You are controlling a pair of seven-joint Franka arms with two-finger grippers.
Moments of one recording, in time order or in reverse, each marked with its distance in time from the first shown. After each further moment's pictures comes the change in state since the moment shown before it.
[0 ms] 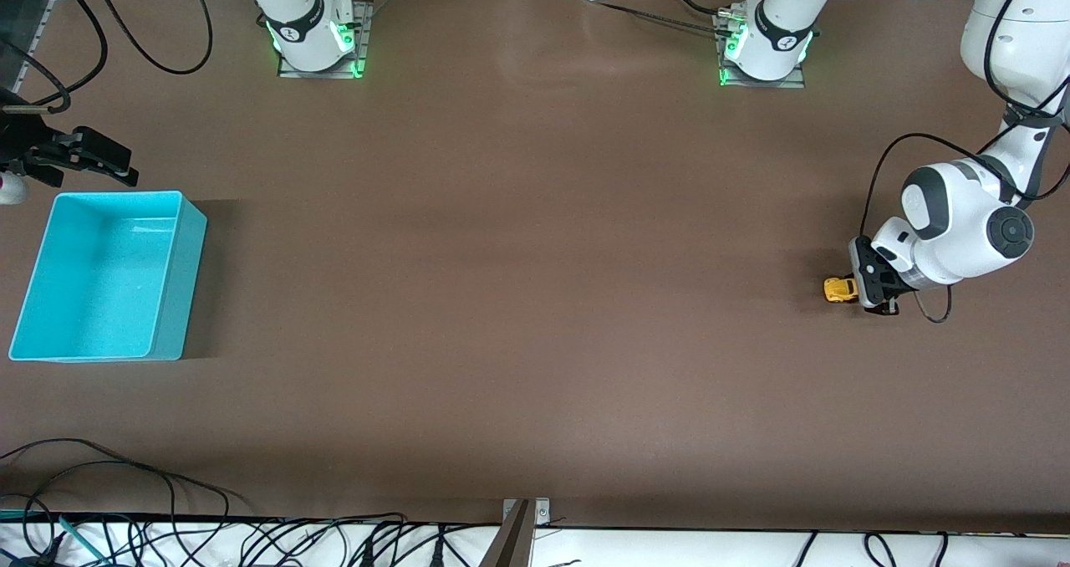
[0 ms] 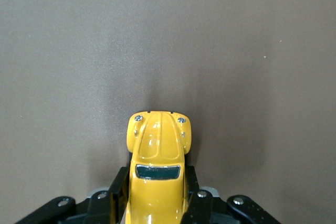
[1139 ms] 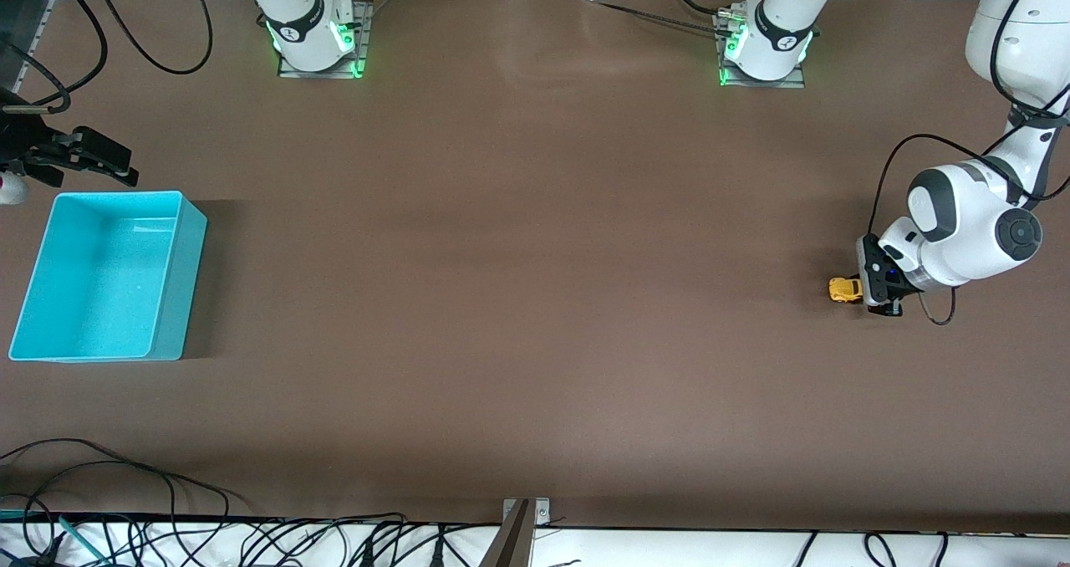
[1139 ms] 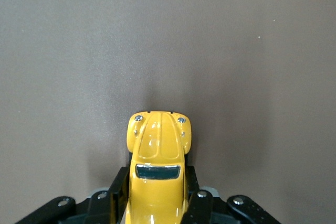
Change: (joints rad) left arm 0.019 0.011 0.000 0.021 0.000 -0.012 0.076; right arm 0.000 0.000 0.000 0.000 0.000 0.000 0.000
